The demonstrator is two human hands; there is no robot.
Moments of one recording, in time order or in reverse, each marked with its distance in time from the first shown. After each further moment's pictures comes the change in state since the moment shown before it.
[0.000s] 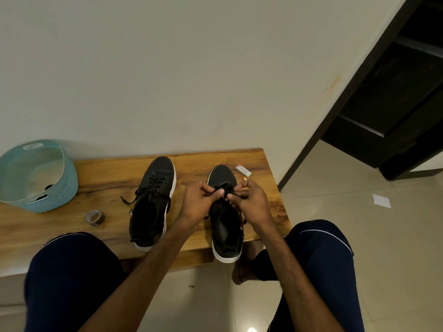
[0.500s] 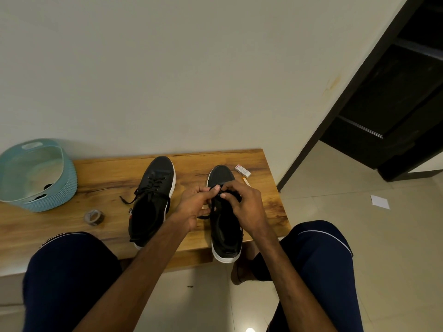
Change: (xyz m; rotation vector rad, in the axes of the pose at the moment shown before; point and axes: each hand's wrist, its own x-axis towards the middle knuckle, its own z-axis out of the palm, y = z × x) left_hand 0.002 0.006 -0.005 -0.288 -0.083 -0.343; right_hand 0.000 0.005 0.008 -0.265 -0.039 -0.496
